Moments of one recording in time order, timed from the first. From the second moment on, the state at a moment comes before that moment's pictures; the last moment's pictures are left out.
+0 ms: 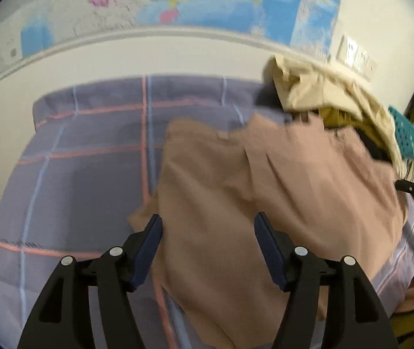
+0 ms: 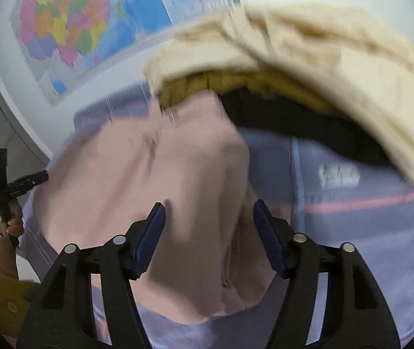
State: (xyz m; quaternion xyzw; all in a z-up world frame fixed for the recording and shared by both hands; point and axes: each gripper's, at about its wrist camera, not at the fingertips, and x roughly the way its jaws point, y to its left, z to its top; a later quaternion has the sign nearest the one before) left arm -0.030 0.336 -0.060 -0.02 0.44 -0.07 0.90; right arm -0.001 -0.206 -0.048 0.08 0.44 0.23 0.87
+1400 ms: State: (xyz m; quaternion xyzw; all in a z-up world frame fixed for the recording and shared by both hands) left arm -0.123 0.341 -0.078 -0.21 0.50 -0.14 0.83; right arm -0.067 -0.256 -0.057 0.24 0.44 0.25 0.83
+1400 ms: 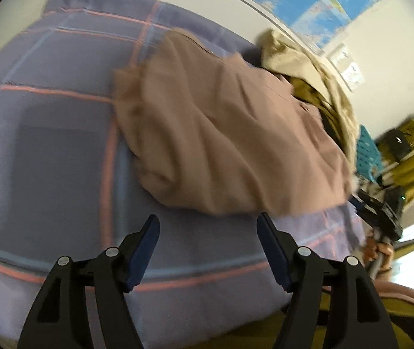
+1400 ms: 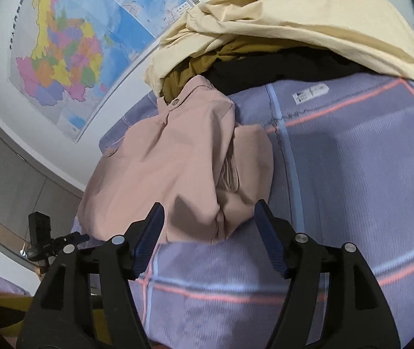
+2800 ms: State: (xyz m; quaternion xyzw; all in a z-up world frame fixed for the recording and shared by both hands) left arm -0.037 0.299 -0.091 -0.22 0.44 -0.09 0.86; right arm -0.030 -0.170 -0.075 0.29 0.41 0.19 0.84
